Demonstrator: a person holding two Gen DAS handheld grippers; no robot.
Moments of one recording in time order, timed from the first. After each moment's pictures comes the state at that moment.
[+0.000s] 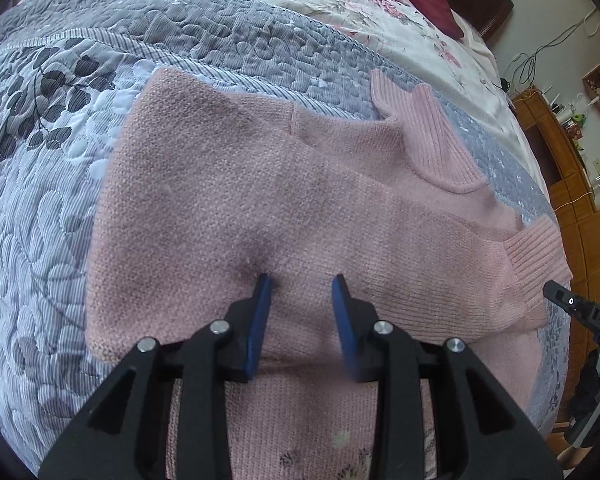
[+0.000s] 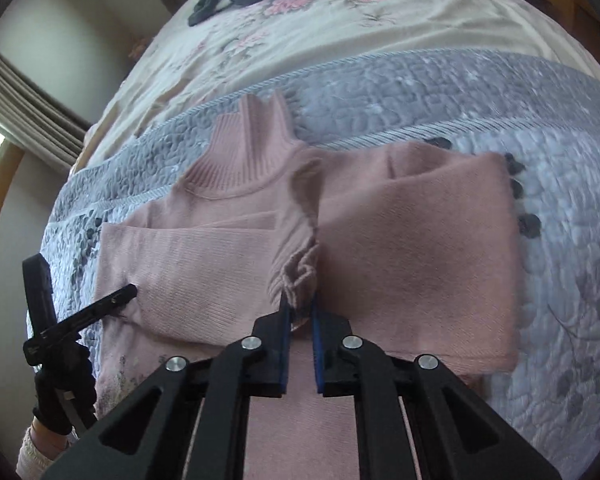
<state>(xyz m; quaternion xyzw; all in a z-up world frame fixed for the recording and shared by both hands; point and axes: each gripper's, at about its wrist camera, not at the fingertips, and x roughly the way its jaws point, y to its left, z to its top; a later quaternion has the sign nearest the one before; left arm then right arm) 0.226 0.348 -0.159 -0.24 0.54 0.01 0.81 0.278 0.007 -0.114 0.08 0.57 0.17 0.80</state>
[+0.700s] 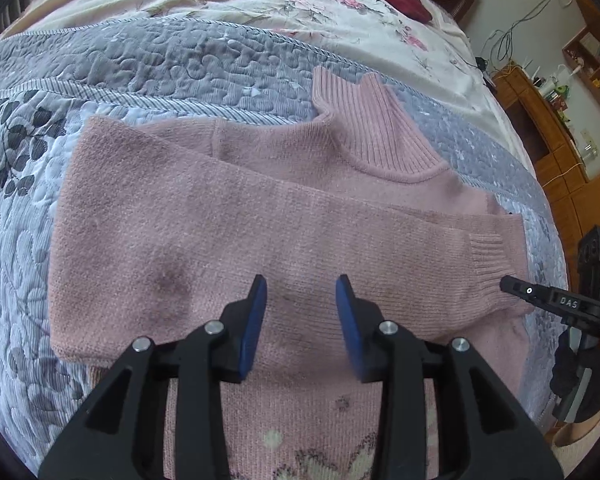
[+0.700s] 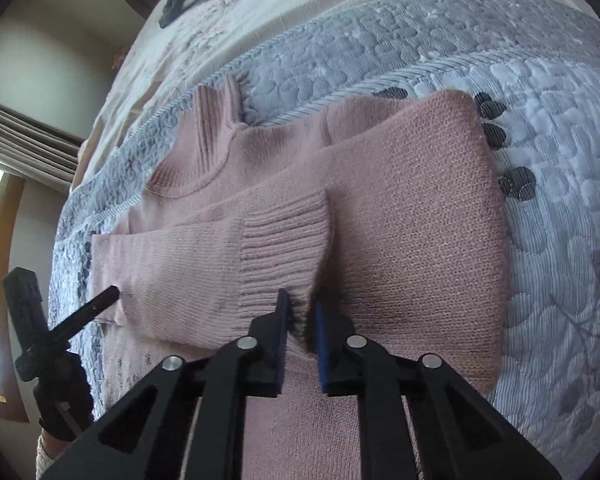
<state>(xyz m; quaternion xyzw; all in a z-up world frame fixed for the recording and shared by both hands) 0.244 0.305 -0.136 -0.20 0.54 -0.02 0.82 0.294 -0.033 -0.145 0.15 0.60 0.19 0.76</state>
